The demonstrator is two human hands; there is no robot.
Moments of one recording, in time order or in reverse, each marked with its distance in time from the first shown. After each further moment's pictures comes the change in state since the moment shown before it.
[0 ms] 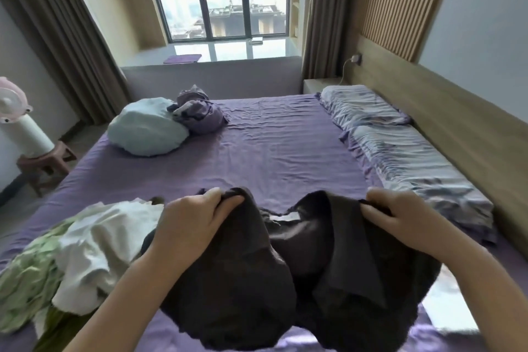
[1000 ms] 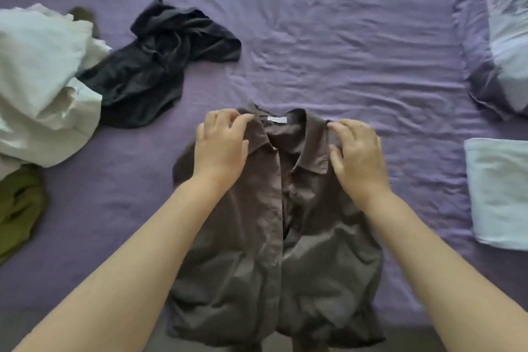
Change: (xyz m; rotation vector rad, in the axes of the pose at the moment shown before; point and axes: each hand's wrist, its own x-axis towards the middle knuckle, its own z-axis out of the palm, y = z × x) left_hand -0.069 -0.107 0.363 0.016 -0.415 -0.268; right_hand 0.042 0.149 0.348 -0.144 -0.001 0.169
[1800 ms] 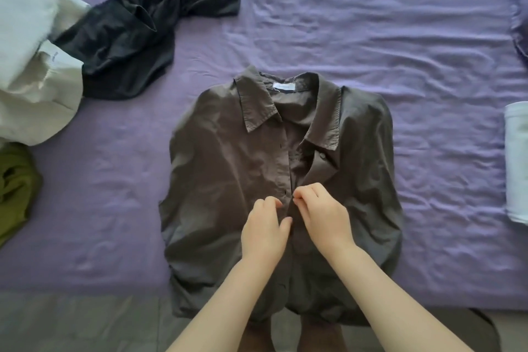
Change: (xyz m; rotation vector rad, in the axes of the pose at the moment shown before) left_hand -0.145 0.039 0.115 -0.305 -0.492 -0.477; right_hand -0.120 -0.029 0.090 0.164 -0.352 0.107
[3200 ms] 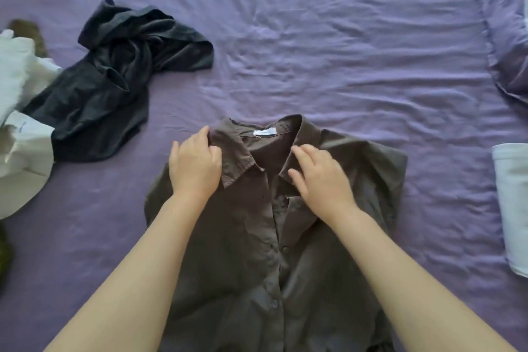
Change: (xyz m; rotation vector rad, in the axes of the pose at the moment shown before) left_hand 0.169 0.054 -0.141 0.273 0.379 0.081; right_hand 0.148 0.035 -0.062 -0.241 0.033 -0.091
